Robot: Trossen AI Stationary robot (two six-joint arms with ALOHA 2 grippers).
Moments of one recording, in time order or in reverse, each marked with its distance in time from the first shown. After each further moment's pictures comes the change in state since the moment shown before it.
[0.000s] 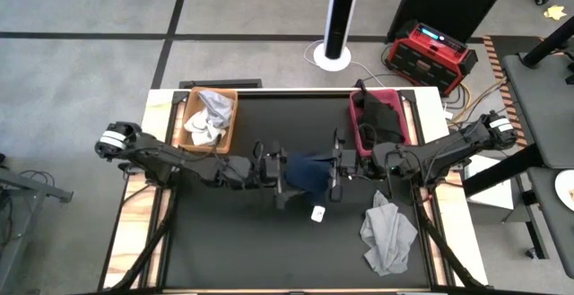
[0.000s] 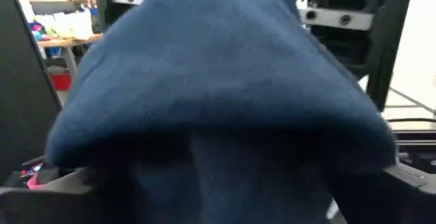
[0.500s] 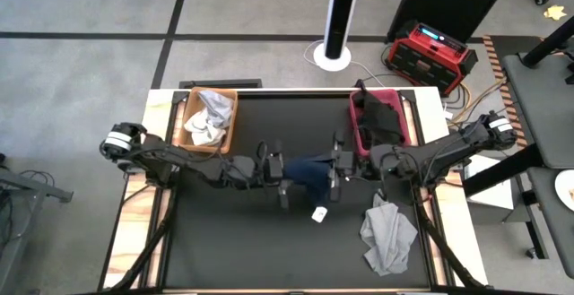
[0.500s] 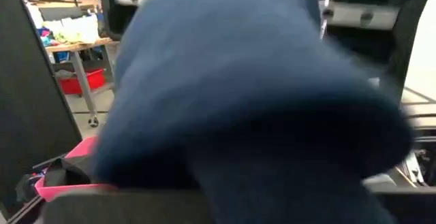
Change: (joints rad) left arm 0.013 0.045 0.000 0.053 -0.001 0.031; right arm 0.001 0.007 0.000 -0.045 0.018 0.006
